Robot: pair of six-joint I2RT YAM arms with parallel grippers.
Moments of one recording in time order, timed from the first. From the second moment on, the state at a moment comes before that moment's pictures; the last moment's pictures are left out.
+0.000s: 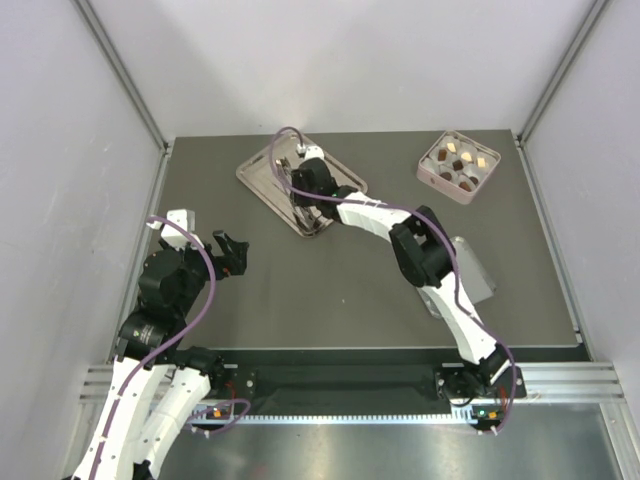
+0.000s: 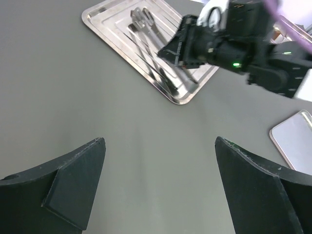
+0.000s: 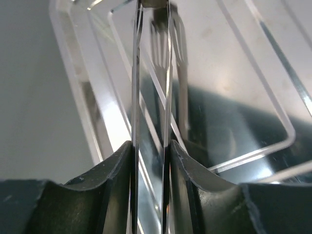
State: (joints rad) left arm -0.26 0.49 0.76 -0.52 -0.05 -0.35; right arm 0.73 2.48 2.01 -0.05 0.13 0.41
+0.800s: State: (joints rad) left arm -0.26 0.49 0.76 -0.52 -0.05 -0.35; right arm 0.51 1.65 1.42 -0.26 0.04 0.32
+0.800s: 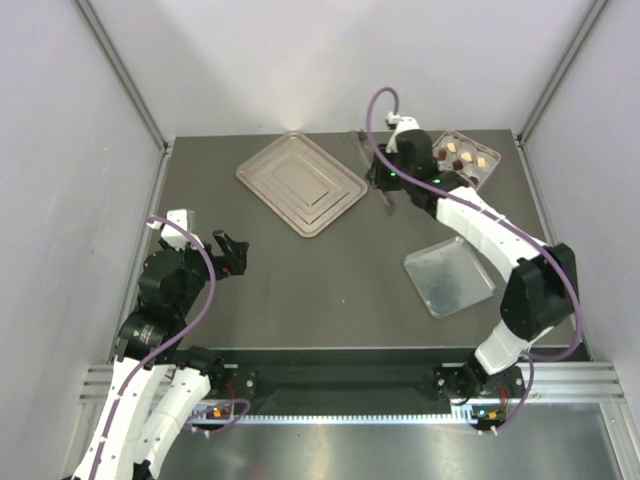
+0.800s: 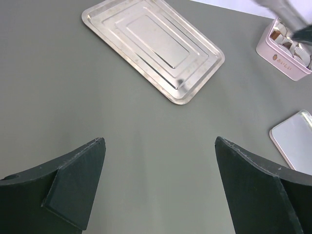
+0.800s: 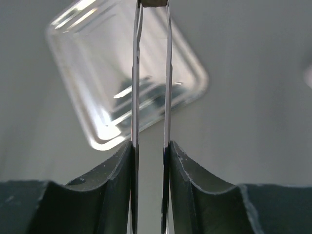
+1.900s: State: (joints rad) left arm -0.26 0.50 0.76 -0.52 -0.04 -0.35; right arm -0.02 1.65 1.32 -0.43 -0.19 0.26
